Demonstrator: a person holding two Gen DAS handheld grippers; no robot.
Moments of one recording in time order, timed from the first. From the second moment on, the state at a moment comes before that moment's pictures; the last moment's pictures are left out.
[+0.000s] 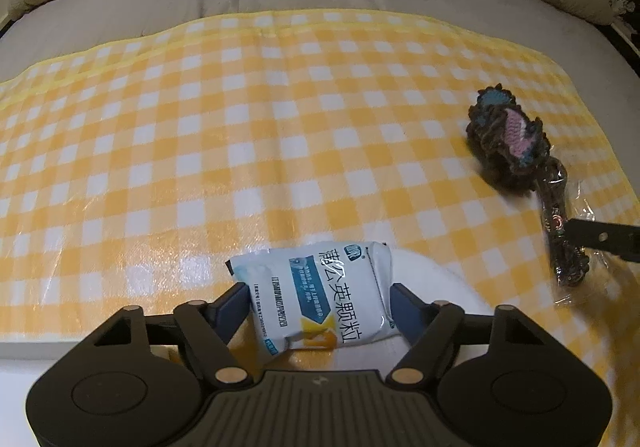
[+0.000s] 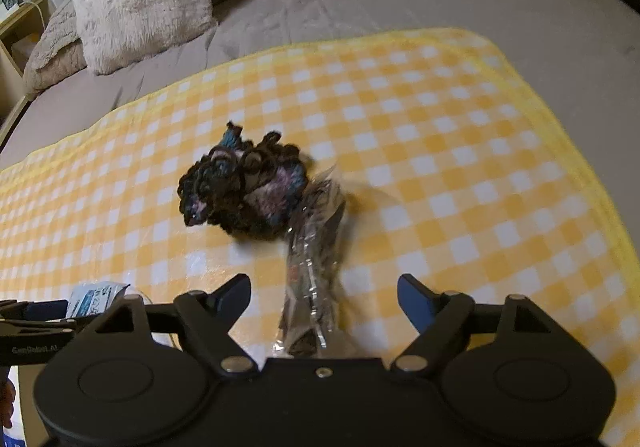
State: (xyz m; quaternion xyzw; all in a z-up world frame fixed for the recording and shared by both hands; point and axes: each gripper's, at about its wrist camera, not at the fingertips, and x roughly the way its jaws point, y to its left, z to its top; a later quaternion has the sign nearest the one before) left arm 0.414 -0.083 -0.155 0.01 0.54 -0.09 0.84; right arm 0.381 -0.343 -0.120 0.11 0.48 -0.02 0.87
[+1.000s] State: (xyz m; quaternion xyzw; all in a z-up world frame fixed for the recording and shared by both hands) left arm 0.329 -0.062 -0.049 -0.01 0.42 -0.11 0.90; right arm 0.306 -0.306 -0.033 0.08 0.40 0.09 0.91
